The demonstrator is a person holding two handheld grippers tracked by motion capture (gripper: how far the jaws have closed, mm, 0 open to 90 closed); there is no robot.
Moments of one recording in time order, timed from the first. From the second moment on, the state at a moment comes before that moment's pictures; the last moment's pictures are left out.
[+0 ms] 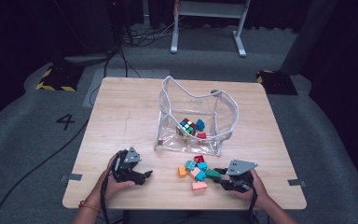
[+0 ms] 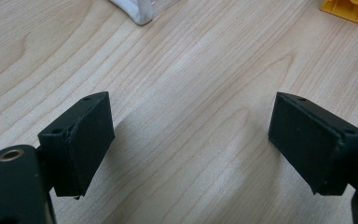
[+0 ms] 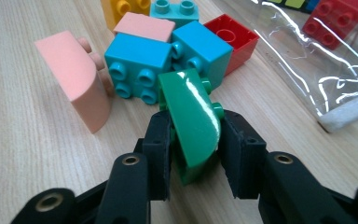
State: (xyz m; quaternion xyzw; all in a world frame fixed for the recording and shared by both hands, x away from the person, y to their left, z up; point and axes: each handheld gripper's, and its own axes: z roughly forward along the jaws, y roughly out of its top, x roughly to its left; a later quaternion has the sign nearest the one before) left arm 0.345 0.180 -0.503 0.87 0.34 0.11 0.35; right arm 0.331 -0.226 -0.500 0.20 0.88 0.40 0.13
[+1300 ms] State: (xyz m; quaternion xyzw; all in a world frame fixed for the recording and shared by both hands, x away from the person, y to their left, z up) left arm 0.345 0.180 -0.502 0.87 0.34 0.12 0.35; right arm 0.373 -0.311 -0.434 0.28 0.82 0.46 0.20
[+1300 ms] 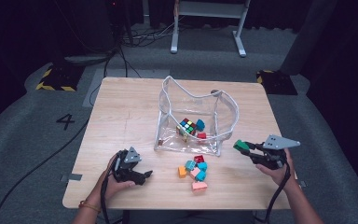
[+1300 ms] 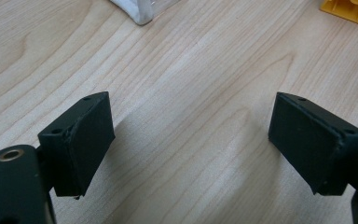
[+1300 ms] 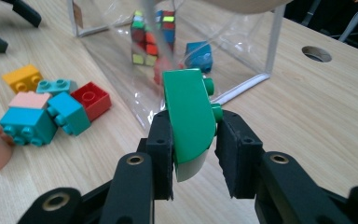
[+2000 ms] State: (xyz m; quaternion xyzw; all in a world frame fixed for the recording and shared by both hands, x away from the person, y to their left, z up) left arm 0.345 0.180 -0.503 0.87 0.34 0.12 0.35; right arm 0.428 -0.322 -0.347 0.28 0.79 0.50 0.22
